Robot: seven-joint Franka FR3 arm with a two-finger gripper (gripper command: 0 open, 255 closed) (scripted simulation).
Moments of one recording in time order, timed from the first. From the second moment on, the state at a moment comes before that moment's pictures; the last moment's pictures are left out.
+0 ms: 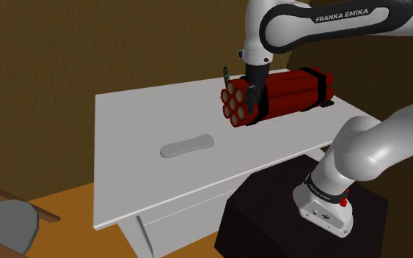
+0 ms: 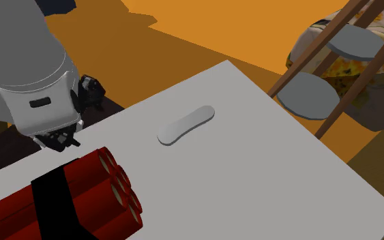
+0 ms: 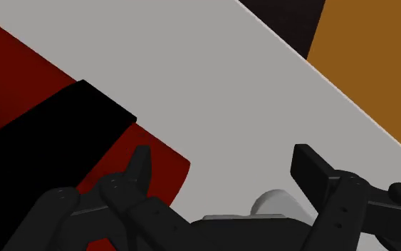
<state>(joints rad) 0.10 -0.55 0.06 -2.43 0.04 1.70 -0.12</state>
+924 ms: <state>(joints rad) 0.25 -0.14 0.15 -2.29 0.01 2.08 -0.44</state>
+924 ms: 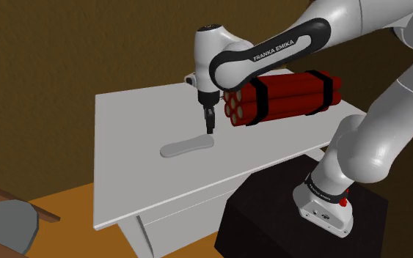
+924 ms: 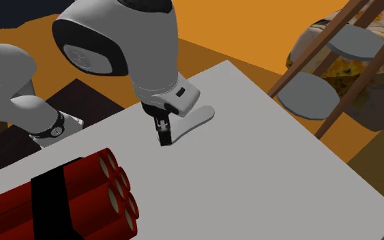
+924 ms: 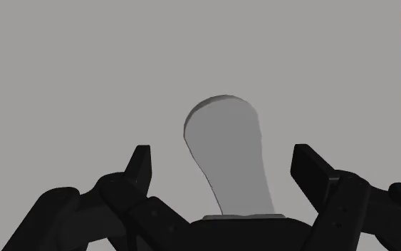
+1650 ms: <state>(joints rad) 0.32 0.05 0.21 -2.22 -0.04 2.27 -0.57</state>
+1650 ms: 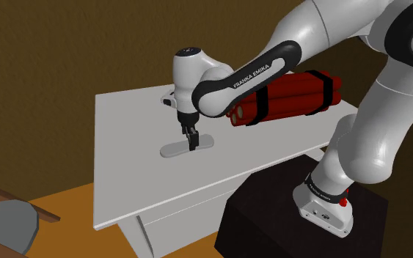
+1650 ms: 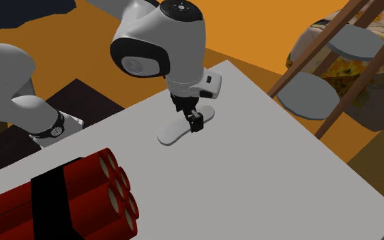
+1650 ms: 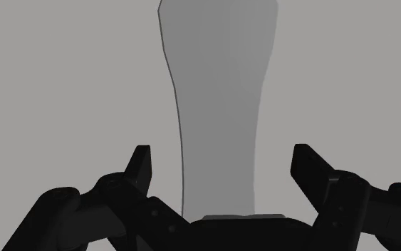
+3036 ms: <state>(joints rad) 0.32 0.09 0.21 -2.24 -0.06 2.33 -0.57</state>
